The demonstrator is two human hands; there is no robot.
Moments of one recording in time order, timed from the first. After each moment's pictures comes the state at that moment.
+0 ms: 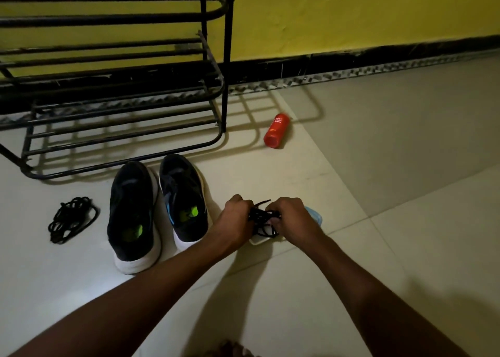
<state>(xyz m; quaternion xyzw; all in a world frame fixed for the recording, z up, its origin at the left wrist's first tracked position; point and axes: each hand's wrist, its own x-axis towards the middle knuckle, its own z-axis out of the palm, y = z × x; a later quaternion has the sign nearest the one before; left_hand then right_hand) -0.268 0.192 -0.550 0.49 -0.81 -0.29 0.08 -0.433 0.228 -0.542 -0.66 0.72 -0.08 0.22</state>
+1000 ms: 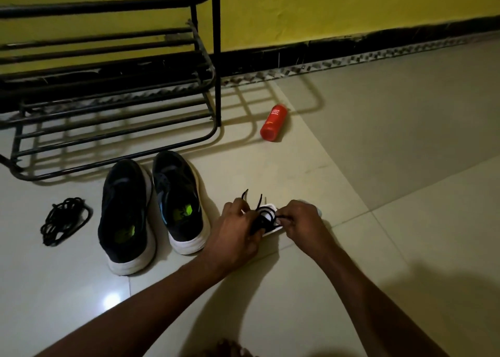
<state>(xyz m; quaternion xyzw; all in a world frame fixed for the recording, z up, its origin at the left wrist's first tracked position) -0.261 0.223 -0.563 0.44 -0.86 -0.23 0.13 -0.461 0.254 -0.573 -0.64 0.71 -0.20 0.22</state>
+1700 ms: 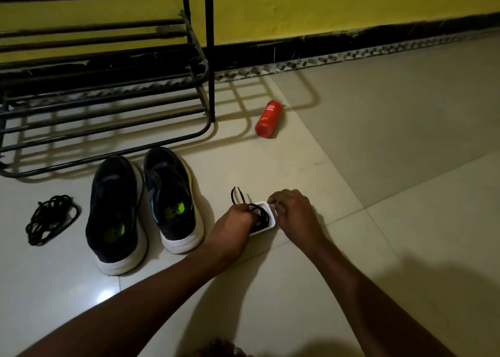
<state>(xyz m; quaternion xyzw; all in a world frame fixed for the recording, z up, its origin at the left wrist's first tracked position) -0.278 0.211 -0.582 0.40 -0.89 -0.21 0.07 -0.458 0.242 -0.572 -0.65 0.70 -0.25 0.15</state>
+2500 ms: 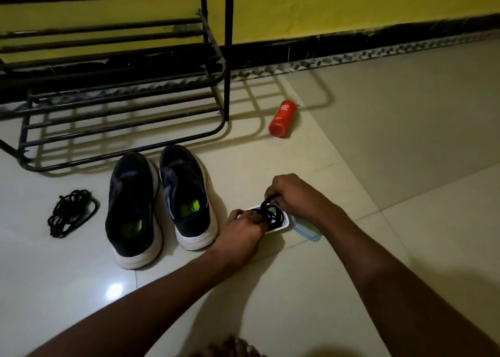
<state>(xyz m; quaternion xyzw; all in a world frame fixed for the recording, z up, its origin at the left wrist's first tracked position) -0.261 0.216 -0.588 0.33 -0.93 -0.15 0.04 -0.449 0.184 -0.534 -0.75 0.61 -0.01 0.23</state>
